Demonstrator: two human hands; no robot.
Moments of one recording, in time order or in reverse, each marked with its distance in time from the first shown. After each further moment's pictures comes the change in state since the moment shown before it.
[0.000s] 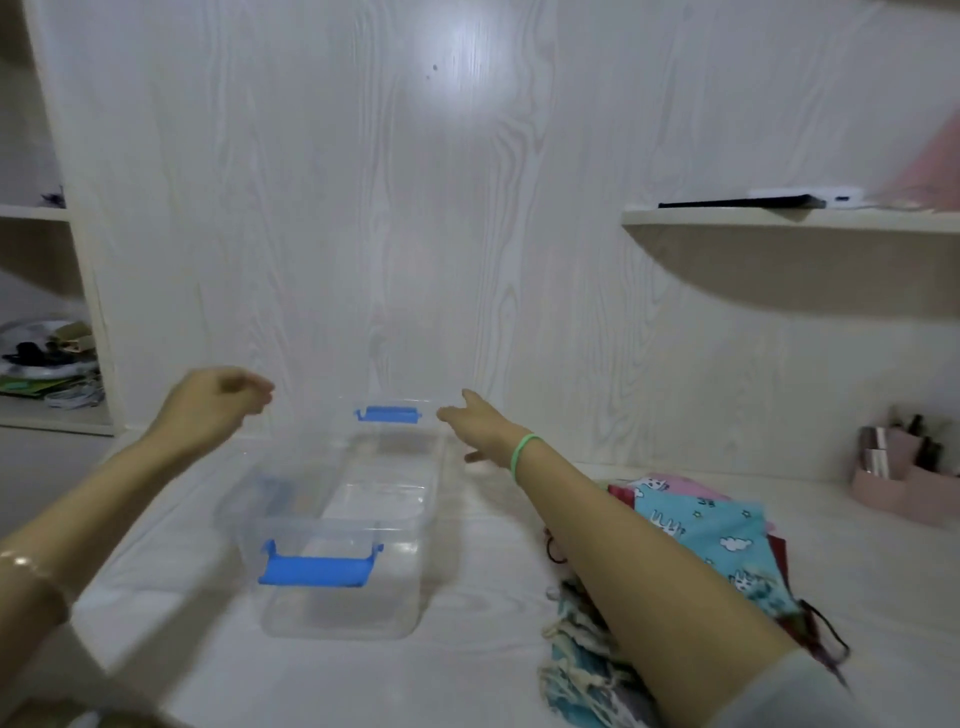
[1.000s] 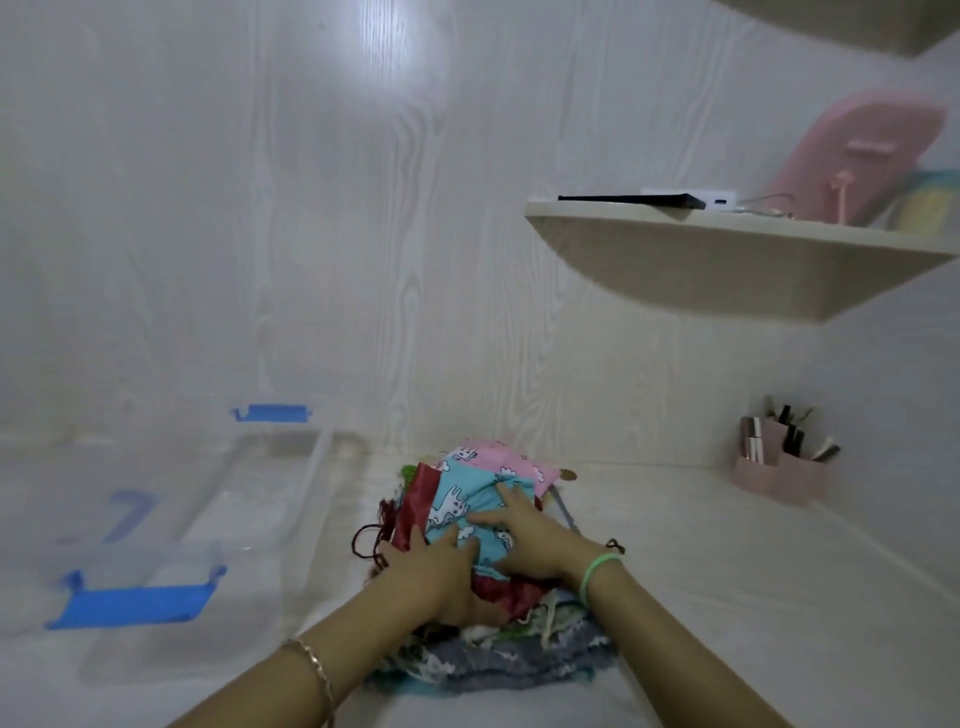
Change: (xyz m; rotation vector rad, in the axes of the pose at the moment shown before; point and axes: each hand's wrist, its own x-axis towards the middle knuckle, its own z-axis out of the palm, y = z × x) left_hand -0.140 0.105 0.282 0.850 -0.950 0.214; right_hand -0.059 0.183 -0.099 -0.743 -0.123 -0.111
